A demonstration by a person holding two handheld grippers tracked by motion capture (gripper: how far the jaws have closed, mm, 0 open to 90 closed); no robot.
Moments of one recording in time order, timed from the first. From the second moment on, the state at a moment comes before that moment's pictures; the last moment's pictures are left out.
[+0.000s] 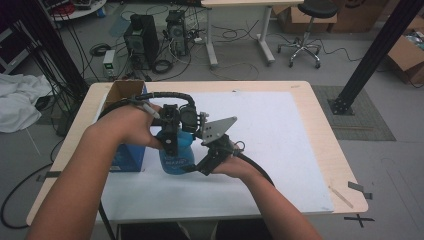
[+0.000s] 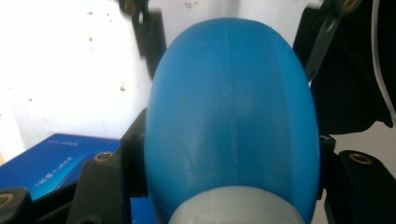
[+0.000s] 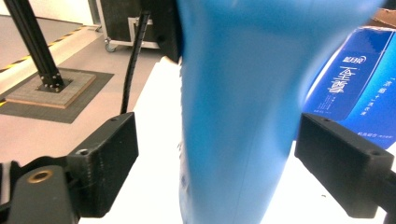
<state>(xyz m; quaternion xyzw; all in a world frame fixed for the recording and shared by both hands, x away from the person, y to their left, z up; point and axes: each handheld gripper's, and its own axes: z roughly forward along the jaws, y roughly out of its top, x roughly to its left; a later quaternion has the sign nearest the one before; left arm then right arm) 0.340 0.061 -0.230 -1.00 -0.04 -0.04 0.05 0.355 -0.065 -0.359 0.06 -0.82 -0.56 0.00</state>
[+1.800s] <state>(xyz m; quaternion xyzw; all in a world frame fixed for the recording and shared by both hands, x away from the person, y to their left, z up) 0.413 0.204 -0.105 -0.78 -0.62 0.01 0.06 0.378 -0.130 -0.287 0.11 -0.99 -0.12 0.01</state>
